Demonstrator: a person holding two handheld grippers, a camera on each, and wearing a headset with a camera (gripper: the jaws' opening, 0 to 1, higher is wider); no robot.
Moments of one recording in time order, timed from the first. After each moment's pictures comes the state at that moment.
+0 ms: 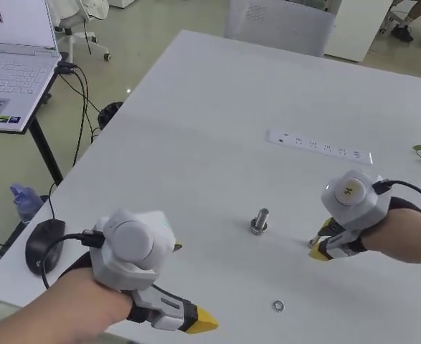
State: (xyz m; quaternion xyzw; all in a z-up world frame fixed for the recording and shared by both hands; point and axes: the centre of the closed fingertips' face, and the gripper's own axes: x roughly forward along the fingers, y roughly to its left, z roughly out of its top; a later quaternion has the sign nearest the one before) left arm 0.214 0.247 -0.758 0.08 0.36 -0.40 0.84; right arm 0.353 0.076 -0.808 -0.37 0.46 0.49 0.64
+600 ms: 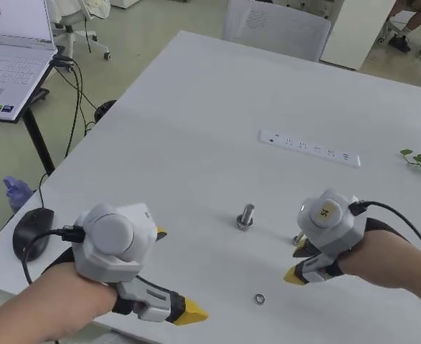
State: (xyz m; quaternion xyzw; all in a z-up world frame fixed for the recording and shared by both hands) left arm 0.211 0.237 -0.751 0.06 0.34 -0.38 0.86; right arm 0.298 0.083 -0.819 -0.36 0.45 0.53 0.62
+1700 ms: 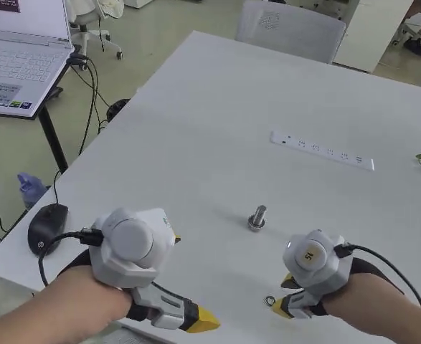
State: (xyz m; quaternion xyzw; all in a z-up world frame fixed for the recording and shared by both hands) left arm 0.202 0.232 -0.752 0.07 0.34 -0.39 0.85; right arm 0.259 0.104 -0.862 -0.36 0.45 0.54 0.62
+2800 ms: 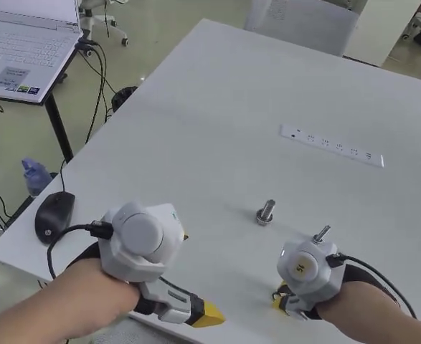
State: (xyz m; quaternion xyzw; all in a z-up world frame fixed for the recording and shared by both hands) left arm 0.199 0.236 -0.761 0.06 0.35 -0.39 0.85; right arm 0.254 0.113 -0.878 -0.40 0.44 0.53 0.60
